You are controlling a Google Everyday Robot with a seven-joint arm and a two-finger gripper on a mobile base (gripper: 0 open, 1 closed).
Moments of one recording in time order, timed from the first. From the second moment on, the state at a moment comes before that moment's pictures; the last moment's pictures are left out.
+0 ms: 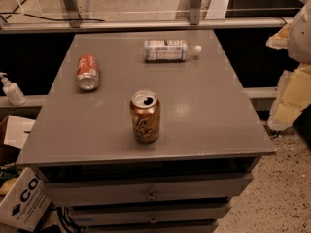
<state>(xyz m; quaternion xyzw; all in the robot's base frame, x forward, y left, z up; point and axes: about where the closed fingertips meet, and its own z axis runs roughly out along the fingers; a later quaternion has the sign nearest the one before) 0.438 -0.217 0.976 -0.60 0.78 -0.03 0.16</state>
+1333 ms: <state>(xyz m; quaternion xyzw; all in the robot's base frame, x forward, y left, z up) 0.447 -0.155 0.936 -0.56 0.77 0.13 0.27</state>
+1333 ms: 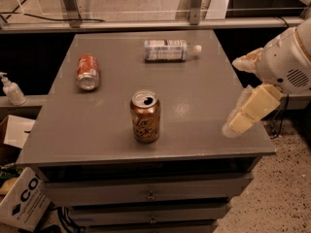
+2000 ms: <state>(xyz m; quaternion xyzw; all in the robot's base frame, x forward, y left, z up) 0.444 -0.108 0.934 -0.55 0.75 0.20 0.31</state>
